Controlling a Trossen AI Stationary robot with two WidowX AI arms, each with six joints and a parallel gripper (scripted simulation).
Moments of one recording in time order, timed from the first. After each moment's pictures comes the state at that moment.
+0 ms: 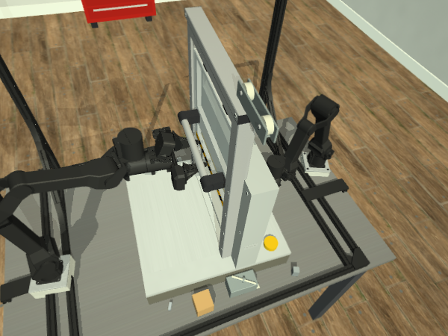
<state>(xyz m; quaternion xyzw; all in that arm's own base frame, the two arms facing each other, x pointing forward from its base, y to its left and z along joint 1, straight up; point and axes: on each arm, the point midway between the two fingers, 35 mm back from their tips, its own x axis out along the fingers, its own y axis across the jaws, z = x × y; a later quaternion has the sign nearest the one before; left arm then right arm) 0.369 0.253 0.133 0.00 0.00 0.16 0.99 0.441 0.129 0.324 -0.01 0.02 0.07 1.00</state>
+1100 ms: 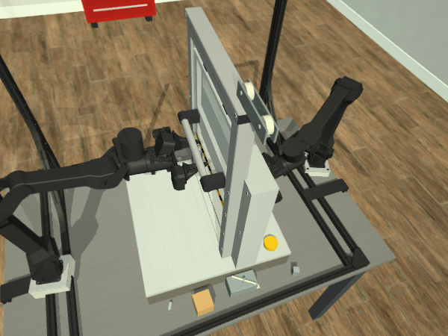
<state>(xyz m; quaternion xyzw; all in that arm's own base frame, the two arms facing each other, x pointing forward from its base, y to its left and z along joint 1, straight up) 0.314 0.280 0.219 -0.04 0.20 0.17 0.96 0.440 0.129 0.324 -0.01 0.02 0.07 1.00</state>
